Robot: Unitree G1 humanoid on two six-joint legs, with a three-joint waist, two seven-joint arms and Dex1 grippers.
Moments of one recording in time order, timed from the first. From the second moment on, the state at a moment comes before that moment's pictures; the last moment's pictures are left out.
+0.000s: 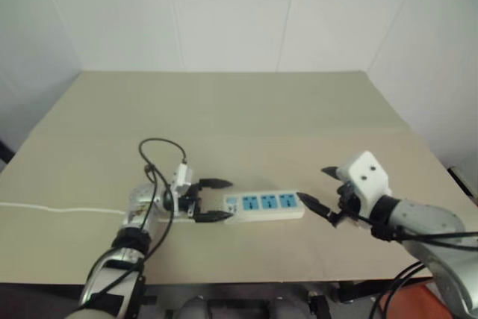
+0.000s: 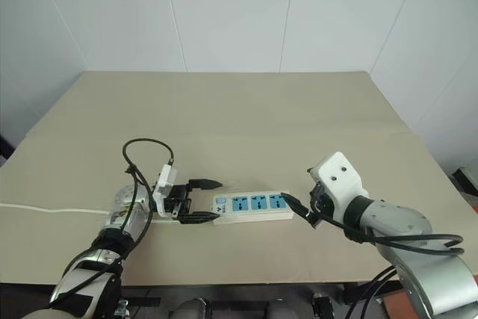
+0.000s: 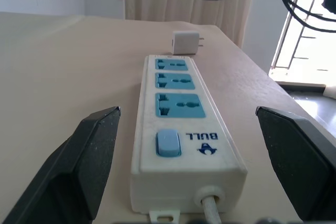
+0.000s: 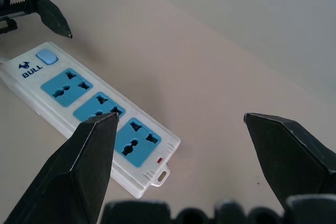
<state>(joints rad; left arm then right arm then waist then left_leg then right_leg) -0.60 0.33 -0.04 0.81 -0.35 -0.29 -1.61 -0.10 -0.74 -0.17 -0.84 0.45 0.98 0.47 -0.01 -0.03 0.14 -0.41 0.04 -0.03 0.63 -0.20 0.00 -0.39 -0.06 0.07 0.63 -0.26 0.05</state>
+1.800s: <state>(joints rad) -0.67 0.27 -0.07 1.00 -0.27 -0.50 -1.61 -0.85 -1.21 0.30 -0.17 0.61 1.60 0.73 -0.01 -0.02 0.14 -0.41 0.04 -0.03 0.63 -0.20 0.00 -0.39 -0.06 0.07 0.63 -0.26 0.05</state>
